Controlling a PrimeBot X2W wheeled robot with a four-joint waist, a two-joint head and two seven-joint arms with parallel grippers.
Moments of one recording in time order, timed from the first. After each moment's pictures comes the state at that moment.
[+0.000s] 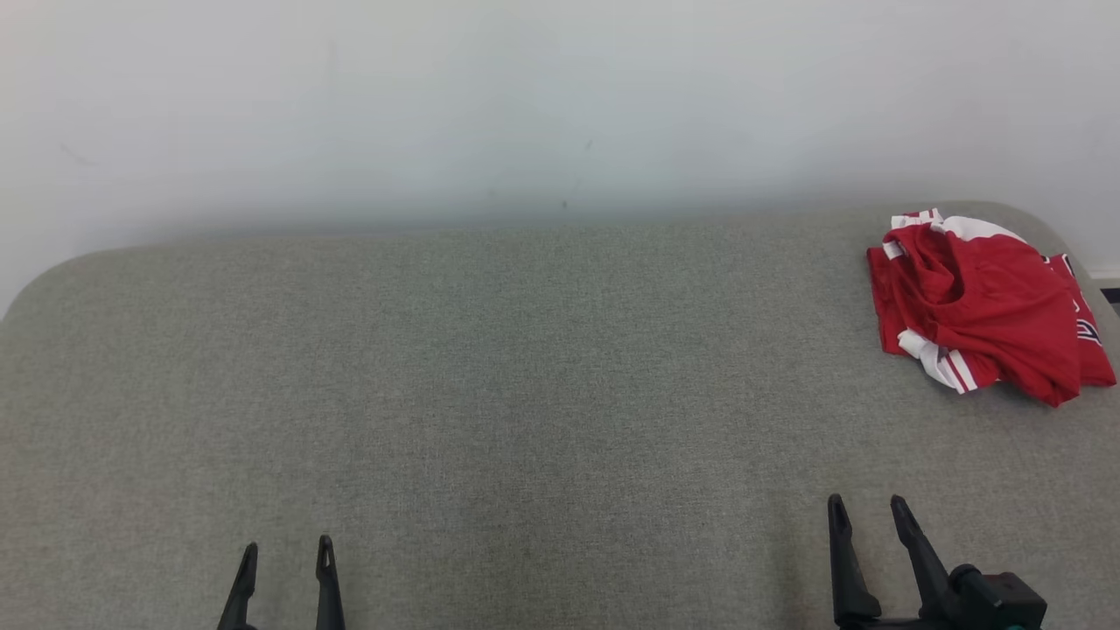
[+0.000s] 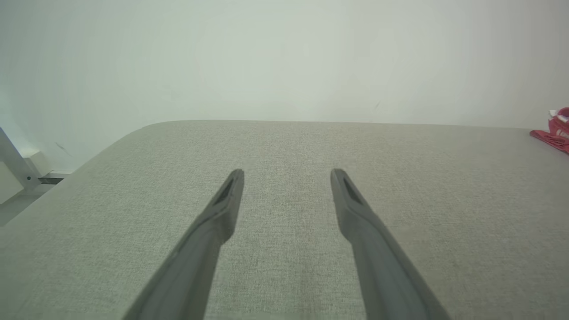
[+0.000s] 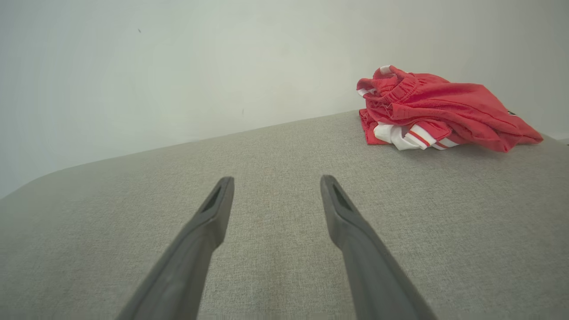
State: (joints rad) left arm 0.06 0.05 -0.03 0.16 -0.11 0.02 -0.26; right arm 0.02 -0.05 -0.05 0.25 0.19 0.13 -0.26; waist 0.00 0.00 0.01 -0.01
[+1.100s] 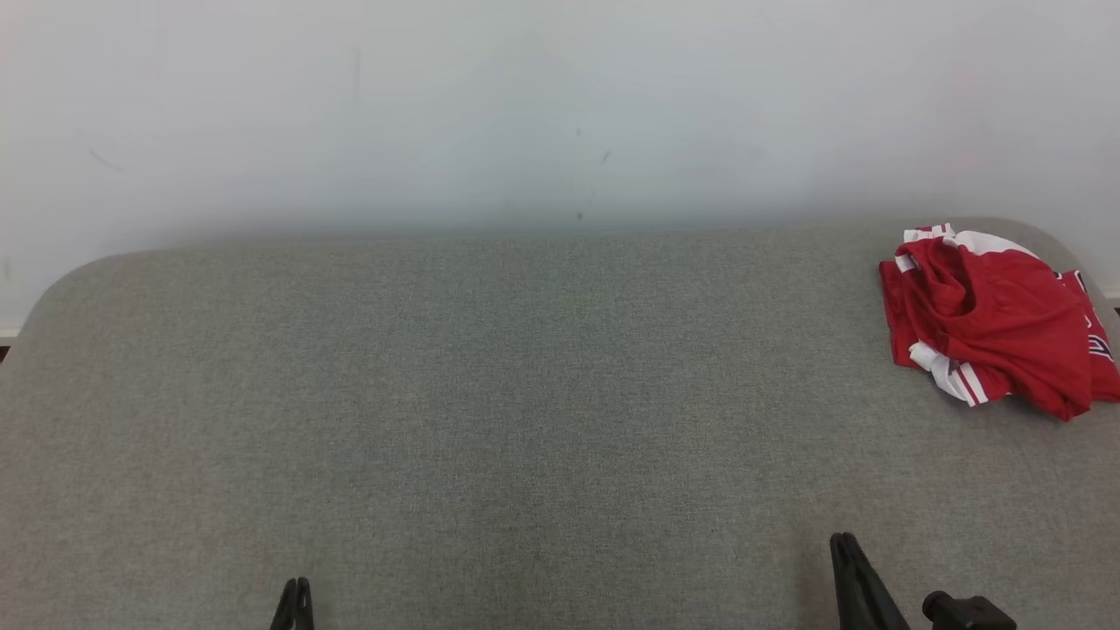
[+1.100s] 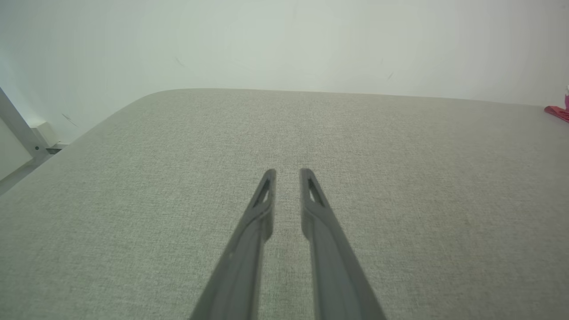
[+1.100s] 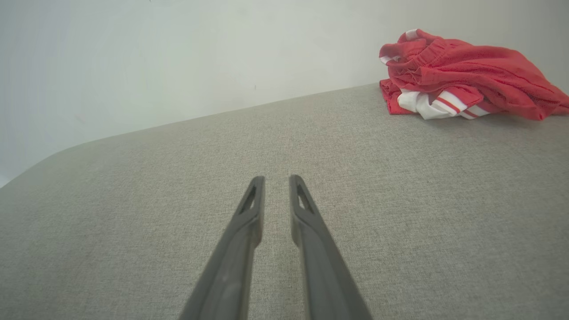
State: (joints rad) left arm 0.08 0.05 -0.02 0.26 -0.12 0.00 -0.26; right arm 0.05 -0.05 -0.01 0.30 0.21 0.13 -0.26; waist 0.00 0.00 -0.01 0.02
